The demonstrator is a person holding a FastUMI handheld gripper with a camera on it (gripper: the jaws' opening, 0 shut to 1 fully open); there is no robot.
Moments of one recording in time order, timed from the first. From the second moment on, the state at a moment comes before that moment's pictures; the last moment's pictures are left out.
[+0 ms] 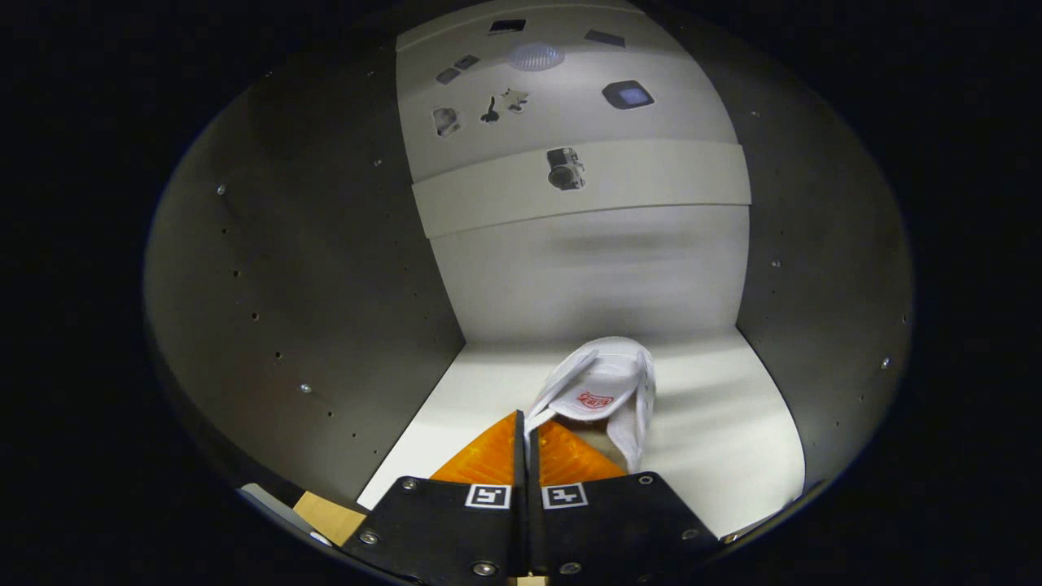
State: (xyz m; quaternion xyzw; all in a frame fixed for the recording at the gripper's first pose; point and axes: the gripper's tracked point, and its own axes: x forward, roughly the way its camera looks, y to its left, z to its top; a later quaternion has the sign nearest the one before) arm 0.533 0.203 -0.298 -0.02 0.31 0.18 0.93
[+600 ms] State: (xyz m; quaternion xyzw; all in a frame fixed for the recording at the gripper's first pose) arm 0.529 0.198 -0.296 -0.04 0.30 0.16 0.94
